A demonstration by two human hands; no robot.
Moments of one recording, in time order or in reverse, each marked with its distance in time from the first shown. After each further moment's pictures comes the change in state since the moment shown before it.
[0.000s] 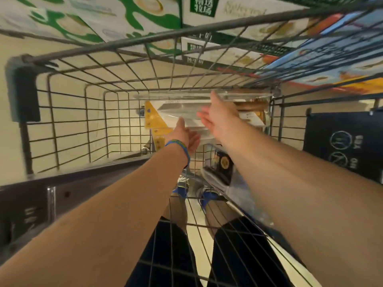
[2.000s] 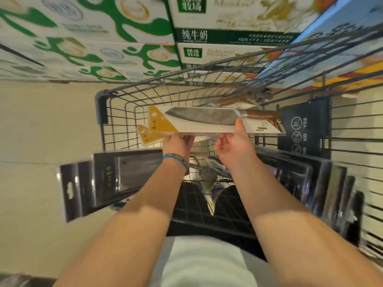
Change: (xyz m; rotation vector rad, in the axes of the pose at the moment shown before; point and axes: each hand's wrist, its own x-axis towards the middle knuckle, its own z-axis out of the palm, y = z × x) left_hand -0.154 0.019 -0.026 -0.104 -0.089 0.372; right_hand -0.151 -0.014 -0.087 0.714 -0.011 0.282
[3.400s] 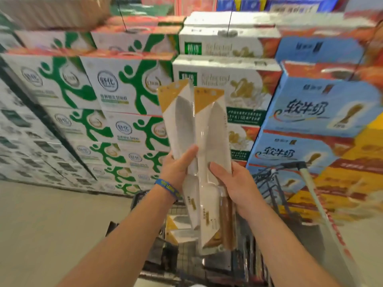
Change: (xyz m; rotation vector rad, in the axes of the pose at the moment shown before) left_hand -0.317 0.170 0.062 0.089 -0.567 0.745; right_hand -0.314 -0.106 -0.056 -0.764 -0.790 -1.107
